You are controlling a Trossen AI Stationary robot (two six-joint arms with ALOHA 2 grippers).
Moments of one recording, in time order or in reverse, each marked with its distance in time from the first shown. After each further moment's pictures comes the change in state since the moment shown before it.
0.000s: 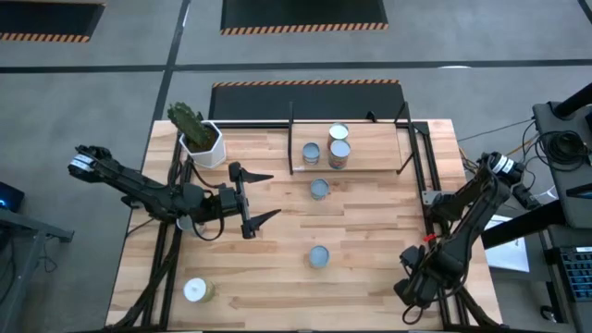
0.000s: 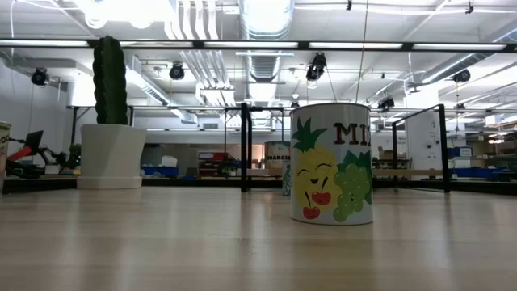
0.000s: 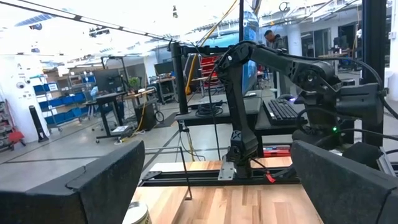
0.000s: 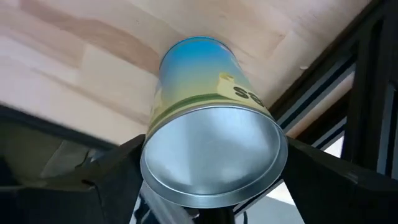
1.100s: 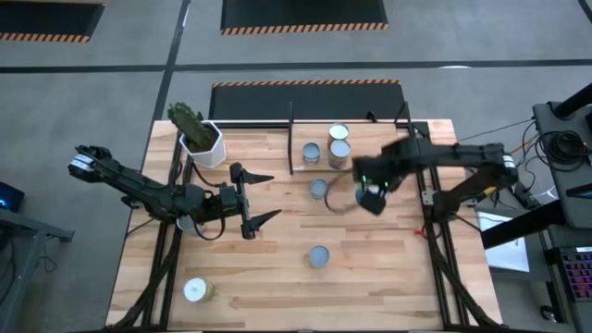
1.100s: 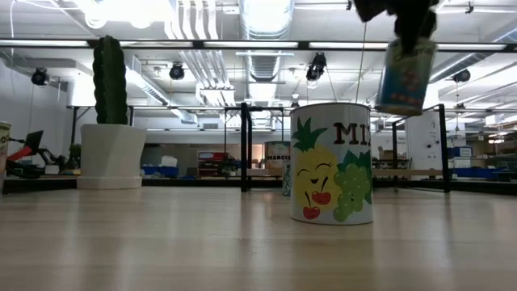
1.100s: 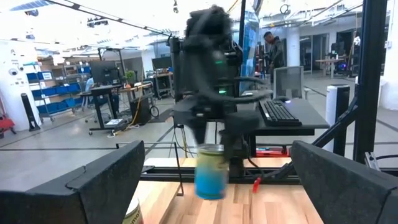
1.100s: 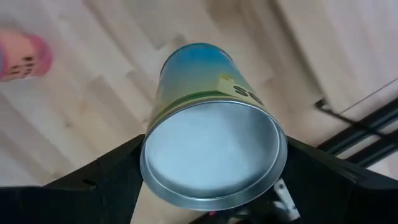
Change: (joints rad) left arm 0.000 0.000 0.000 -0.016 0.002 -0.068; right arm -0.967 0.001 0.496 -0.554 0.343 -1.427
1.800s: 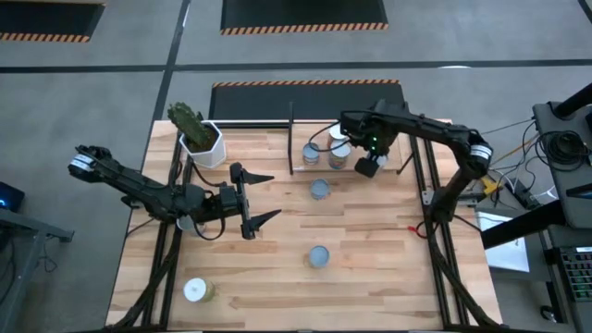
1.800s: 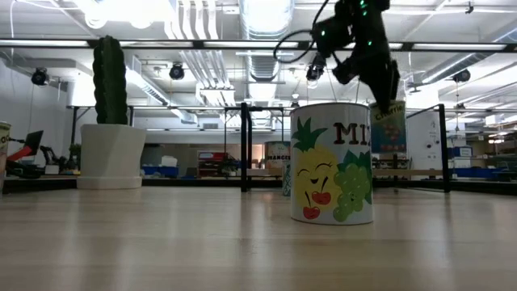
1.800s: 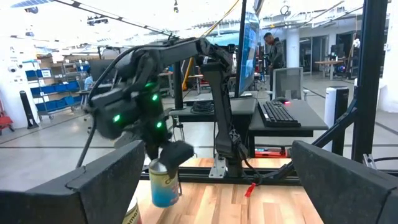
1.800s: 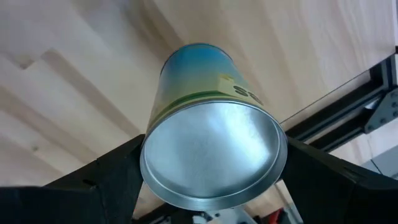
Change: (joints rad) left arm 0.000 0.000 0.000 0.000 0.000 -0.014; right arm -0.454 0.215 -0.002 0.022 0.069 -0.445
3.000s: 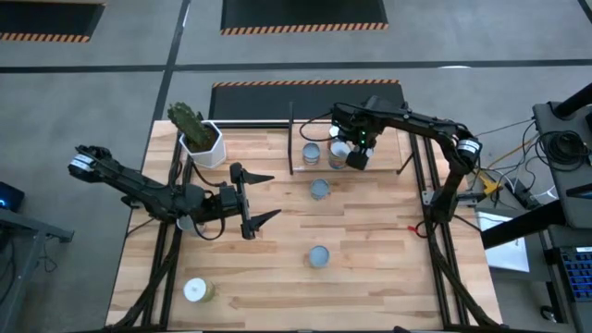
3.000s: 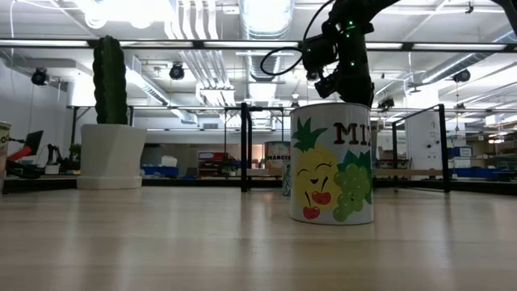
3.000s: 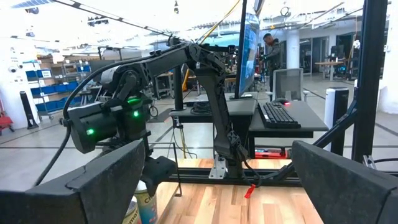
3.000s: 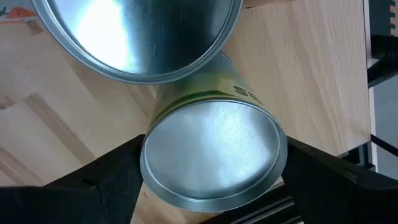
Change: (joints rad) left arm 0.000 0.000 0.000 0.005 0.000 0.000; right arm -0.061 0.095 0.024 0.197 0.009 -0.221
